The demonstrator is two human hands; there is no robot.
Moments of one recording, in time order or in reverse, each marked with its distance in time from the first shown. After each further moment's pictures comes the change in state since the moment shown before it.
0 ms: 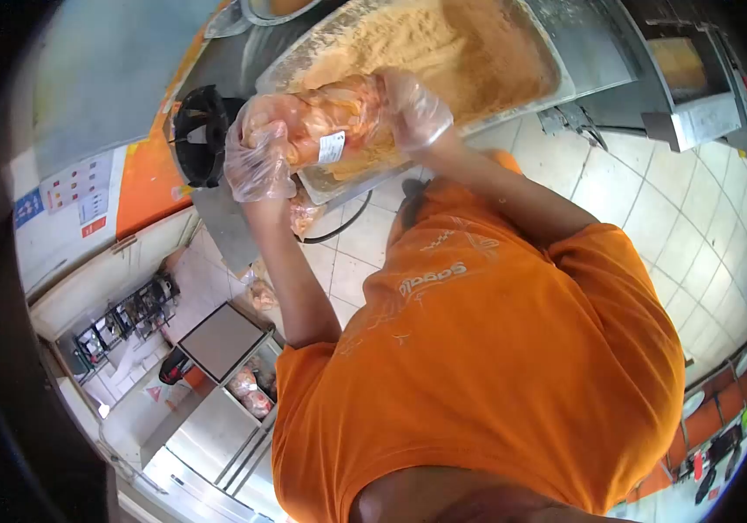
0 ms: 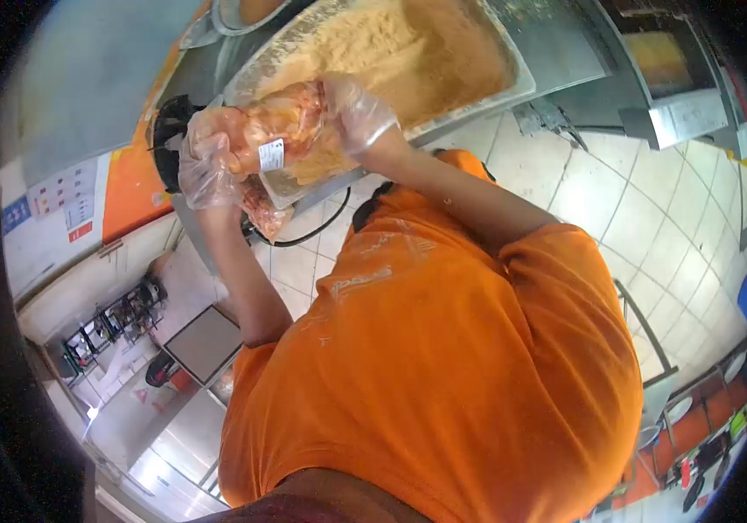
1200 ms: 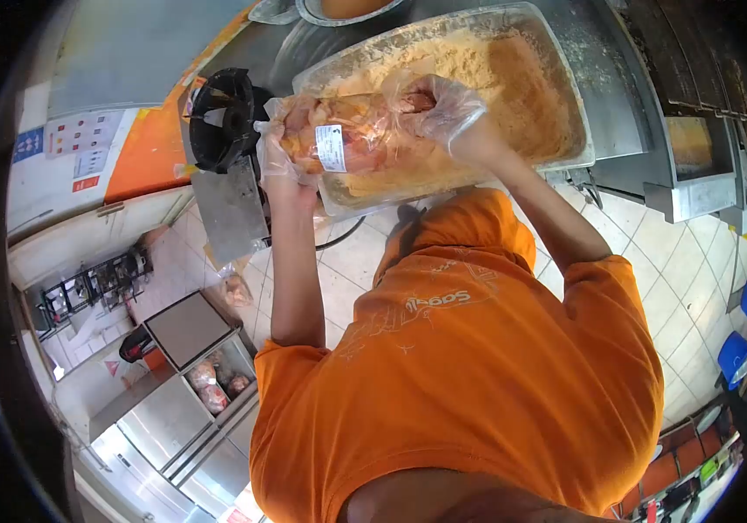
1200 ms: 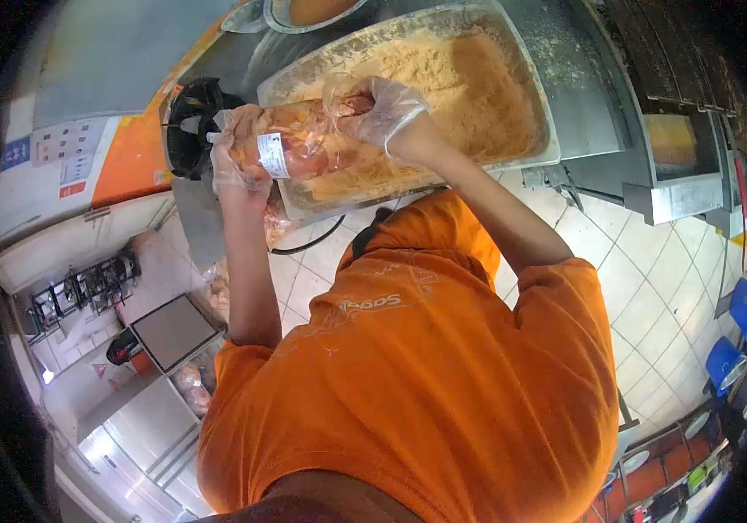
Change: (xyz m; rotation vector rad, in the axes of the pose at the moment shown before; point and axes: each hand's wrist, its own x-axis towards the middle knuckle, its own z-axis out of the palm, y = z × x) left_hand 0.017 -0.019 -0.001 -0.691 0.223 -0.367; right_hand 0.059 -0.017 -0.026 0.375 -0.371 0.075
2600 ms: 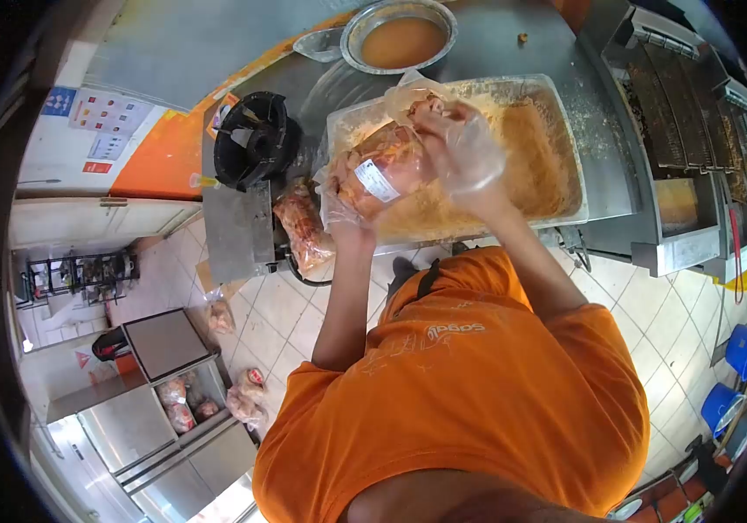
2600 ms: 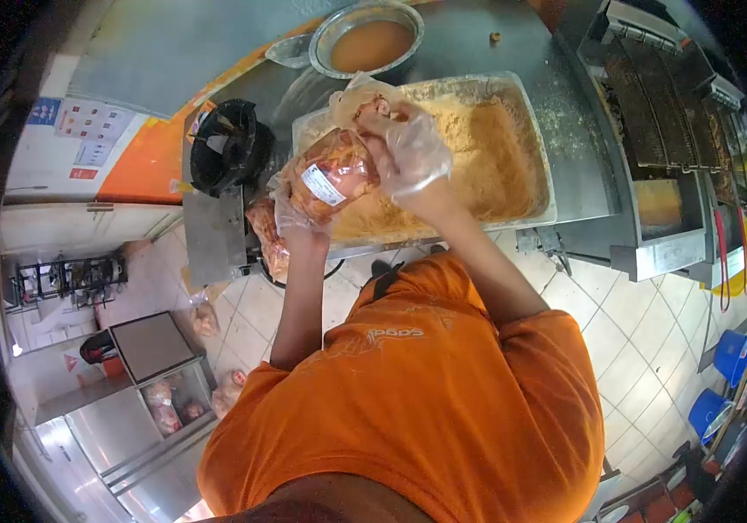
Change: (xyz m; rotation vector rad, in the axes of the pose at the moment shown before) left_hand -0.026 -0.062 -0.005 -0.336 0.051 0.095; right_hand 0.008 -0.046 0.017 -0.599 0.426 -0.586
